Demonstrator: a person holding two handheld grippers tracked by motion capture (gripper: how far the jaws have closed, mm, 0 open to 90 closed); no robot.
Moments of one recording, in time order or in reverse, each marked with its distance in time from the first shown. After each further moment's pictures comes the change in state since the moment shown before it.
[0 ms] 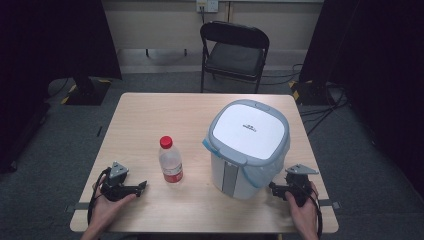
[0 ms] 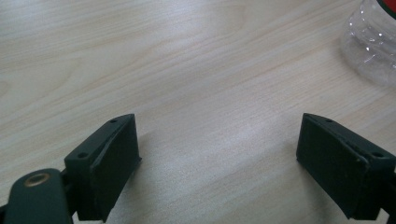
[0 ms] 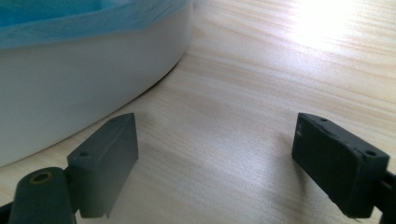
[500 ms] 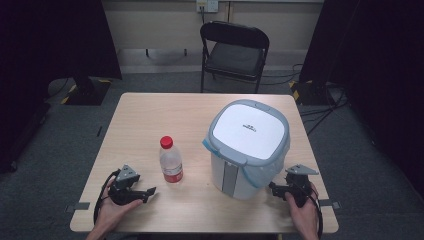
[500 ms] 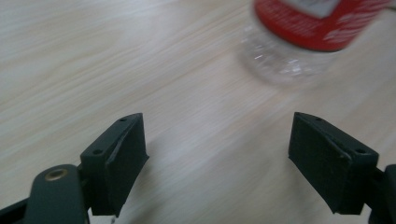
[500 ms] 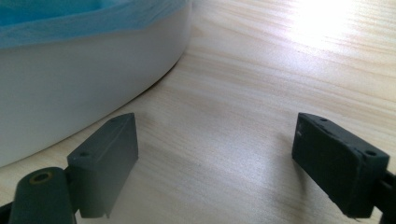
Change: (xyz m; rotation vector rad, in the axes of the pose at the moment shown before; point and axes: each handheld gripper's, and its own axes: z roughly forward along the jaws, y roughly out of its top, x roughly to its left) left arm -0.035 0.012 -0.007 0.007 -0.182 0.096; right arm 0.001 -0.001 0.000 0.000 -0.005 0.006
